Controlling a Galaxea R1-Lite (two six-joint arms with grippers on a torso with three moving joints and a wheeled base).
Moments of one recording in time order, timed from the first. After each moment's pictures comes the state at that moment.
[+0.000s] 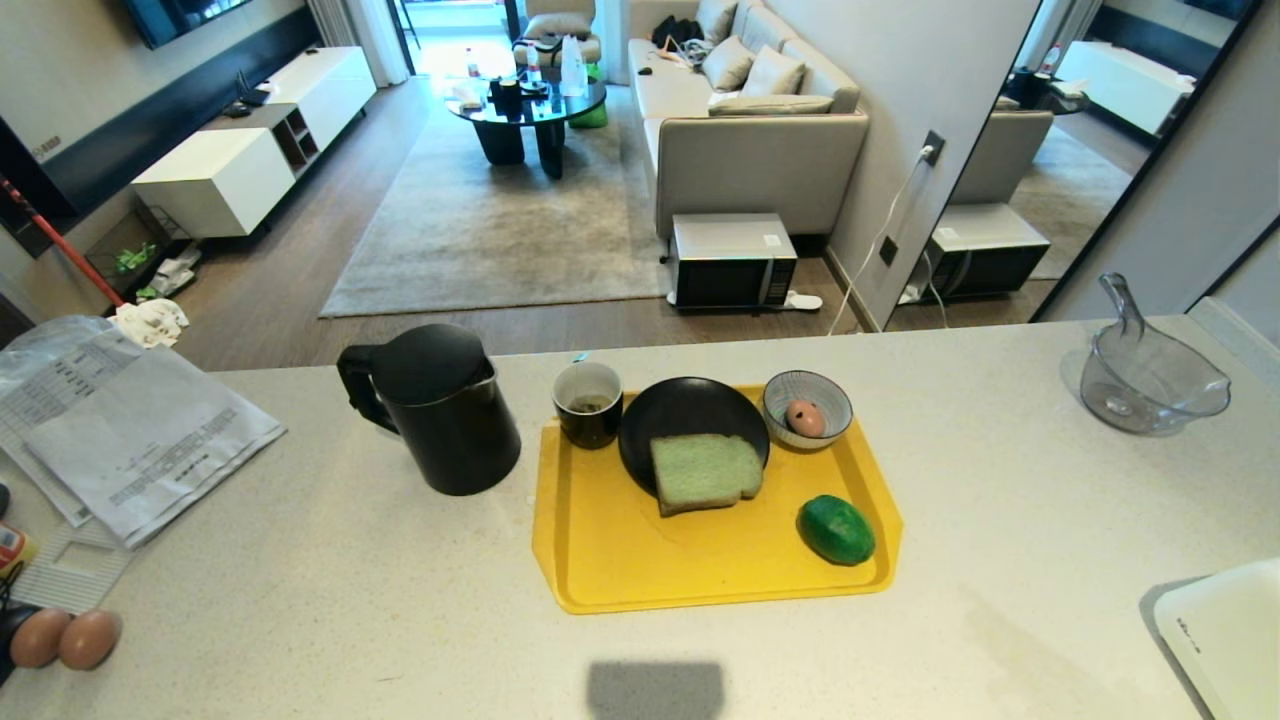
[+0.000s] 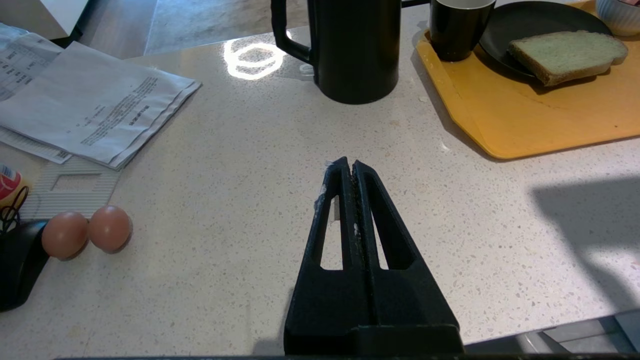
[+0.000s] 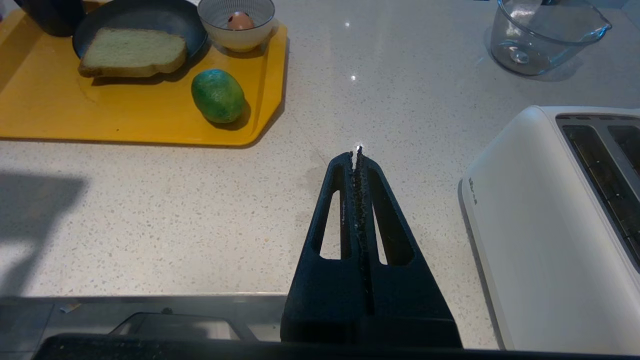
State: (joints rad) left arm 0.00 0.00 0.00 -0.04 -0.05 0.10; right arm 0.00 0.00 0.00 0.00 -0.01 -0.03
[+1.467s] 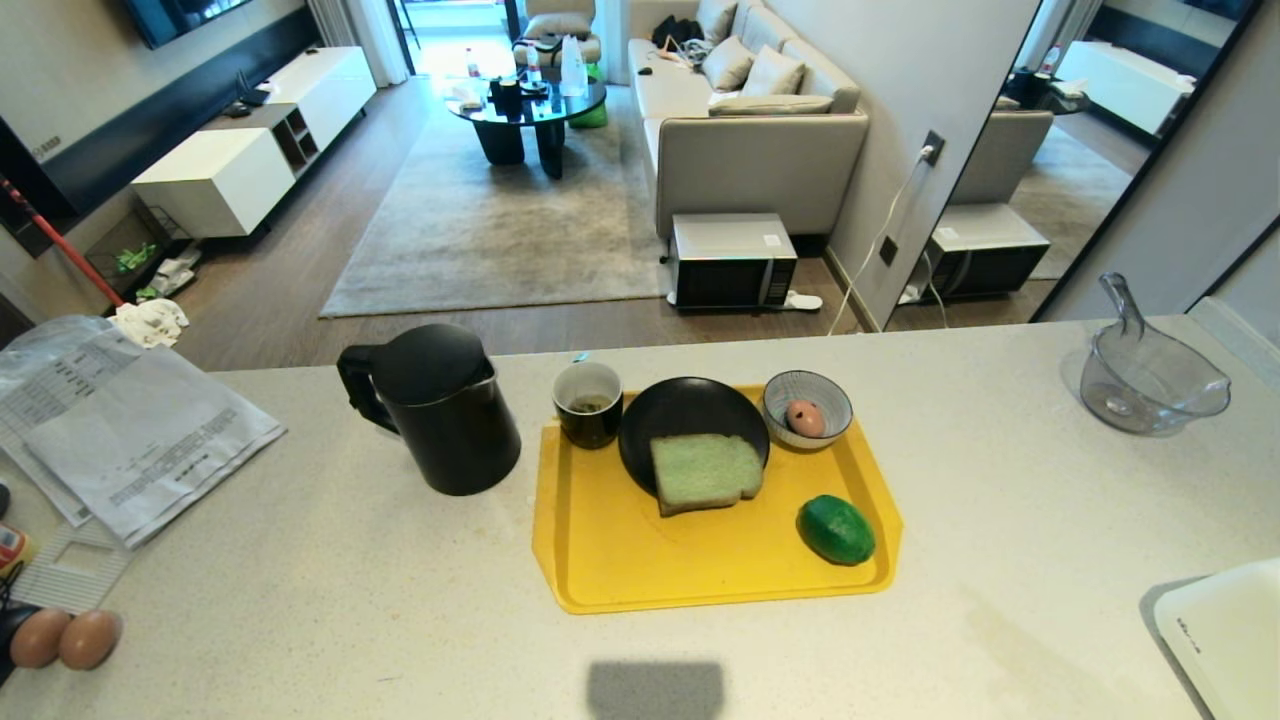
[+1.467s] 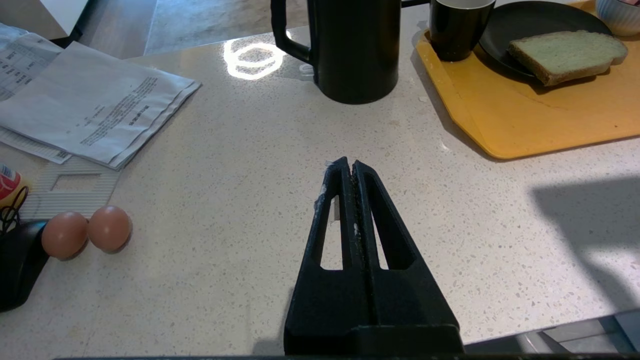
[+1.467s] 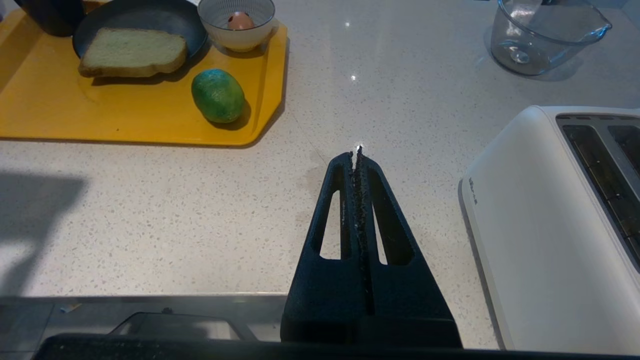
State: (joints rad) left arm 0.00 0.00 0.00 -0.04 -0.05 0.11; right arm 0.00 0.00 0.00 0.00 -0.01 -0.03
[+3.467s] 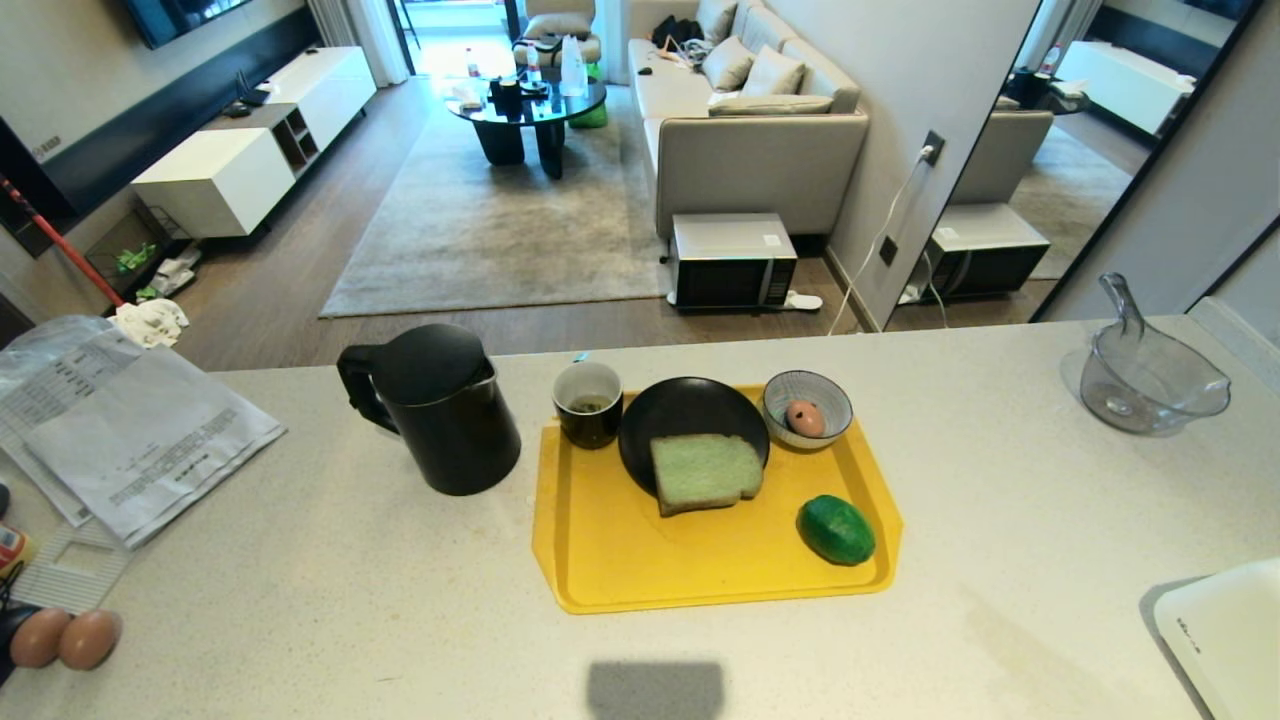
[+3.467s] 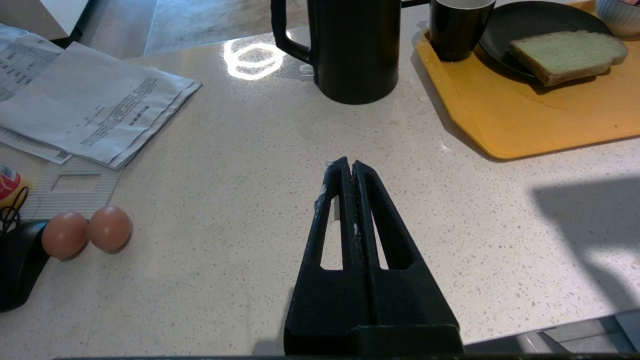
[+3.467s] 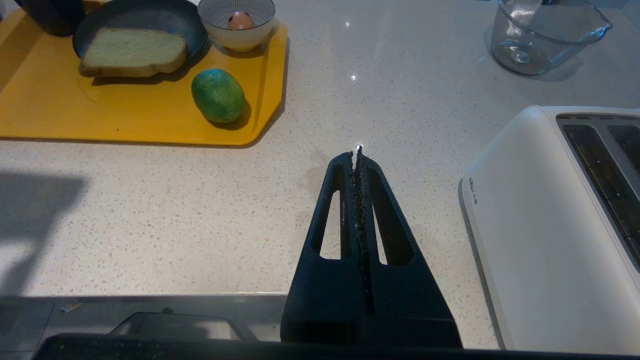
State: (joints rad) left arm 0.00 0.00 0.00 -0.05 -0.05 0.11; right arm 0.00 0.00 0.00 0.00 -0.01 -0.03
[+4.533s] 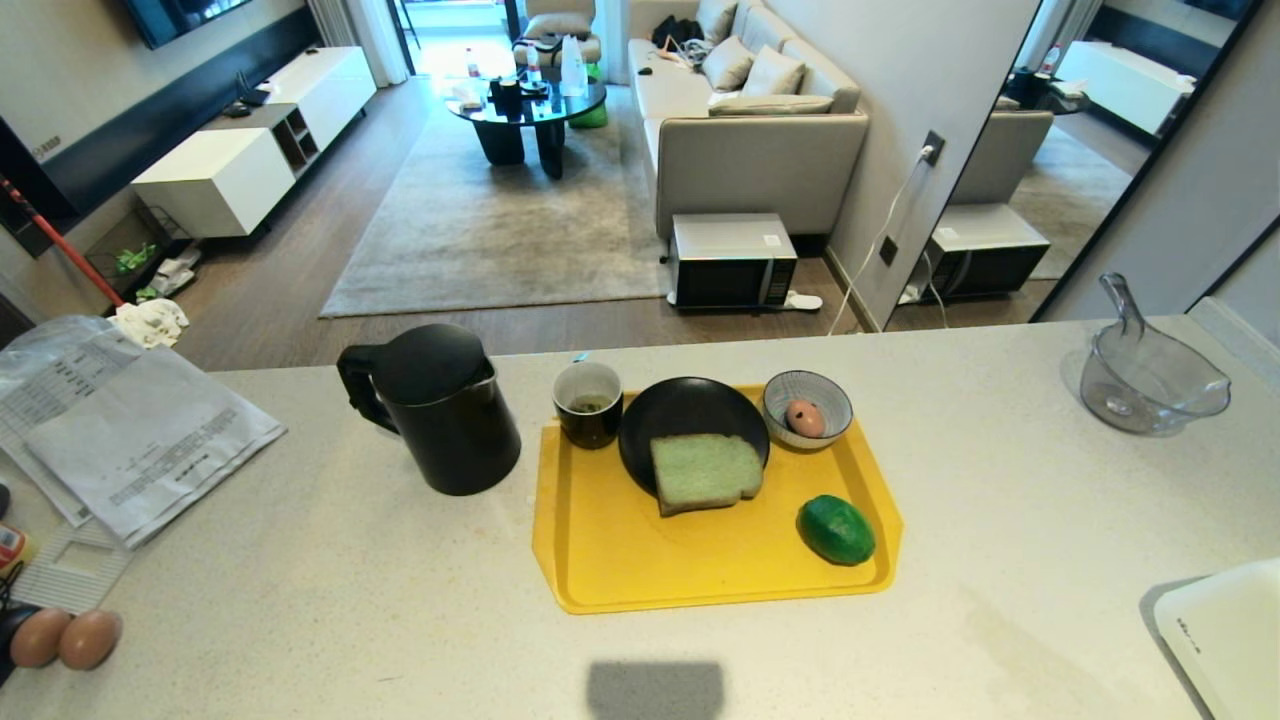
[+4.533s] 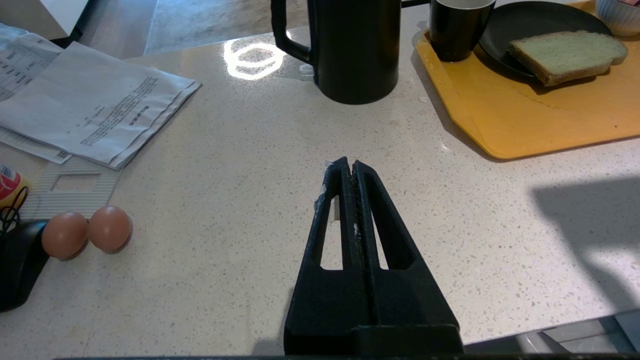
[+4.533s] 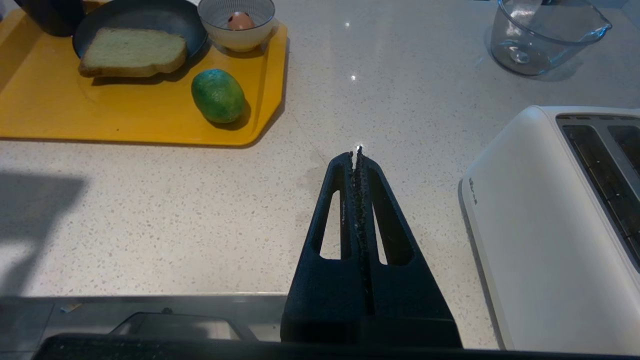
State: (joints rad) left arm 0.00 0.00 0.00 -0.05 -0.05 0.11; right arm 0.00 0.00 0.00 0.00 -0.01 -0.03
